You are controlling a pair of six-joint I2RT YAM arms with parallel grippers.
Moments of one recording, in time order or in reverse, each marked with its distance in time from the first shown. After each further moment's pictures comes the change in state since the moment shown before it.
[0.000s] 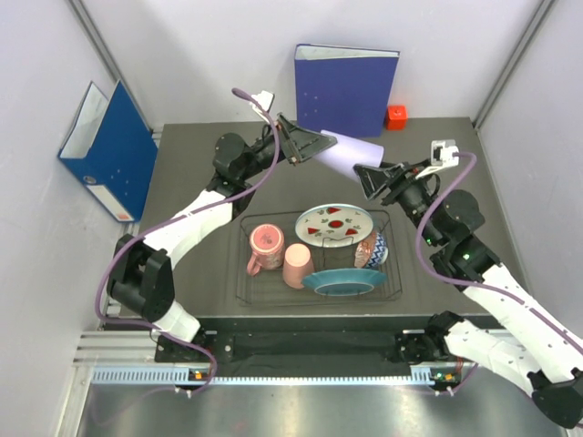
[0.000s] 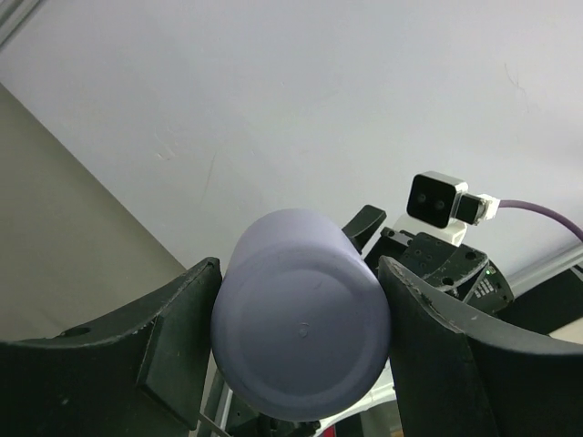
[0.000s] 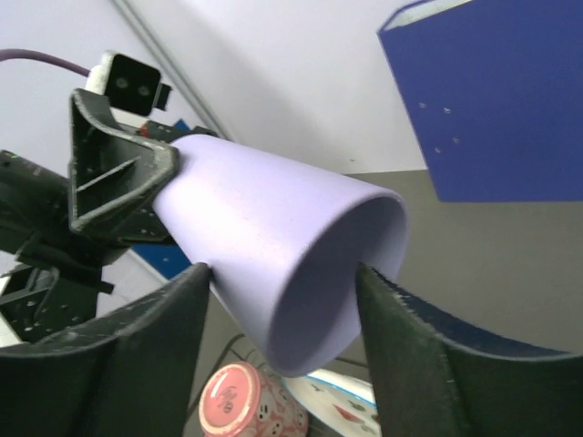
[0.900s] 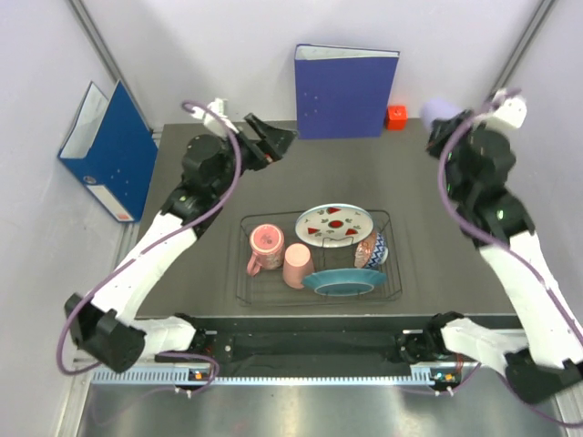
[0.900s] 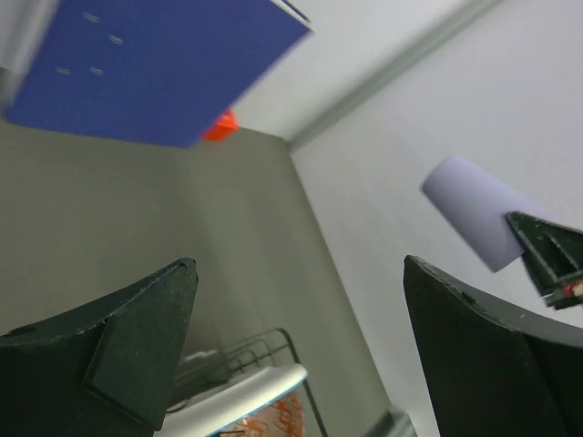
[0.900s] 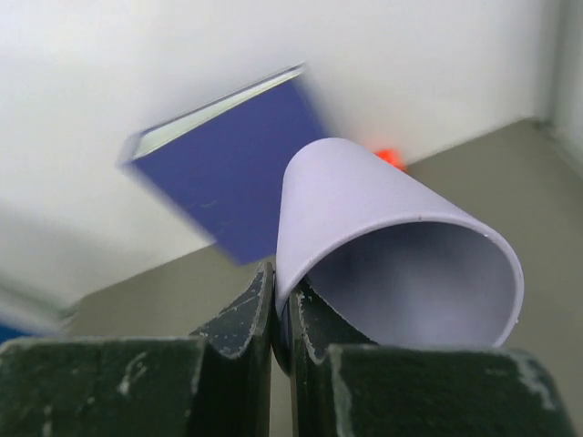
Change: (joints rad) left arm 0.019 -0.298 -0.001 -0.667 -0.507 0.369; right arm -0.184 0.166 0.423 -0.422 0.359 -0.035
